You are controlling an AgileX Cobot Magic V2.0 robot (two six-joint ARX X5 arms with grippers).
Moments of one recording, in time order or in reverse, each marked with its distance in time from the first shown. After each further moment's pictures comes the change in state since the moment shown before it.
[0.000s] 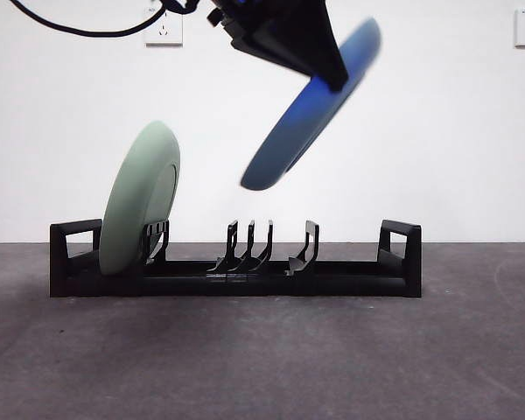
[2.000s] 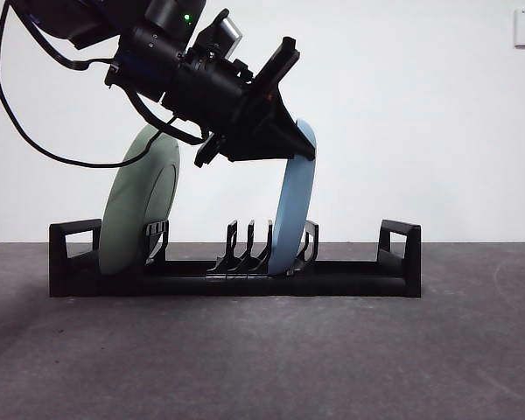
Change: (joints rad) left arm 0.298 0.308 0.003 0.373 0.368 -0.484; right arm -0.006 -0.030 0.001 0.013 0.025 0.000
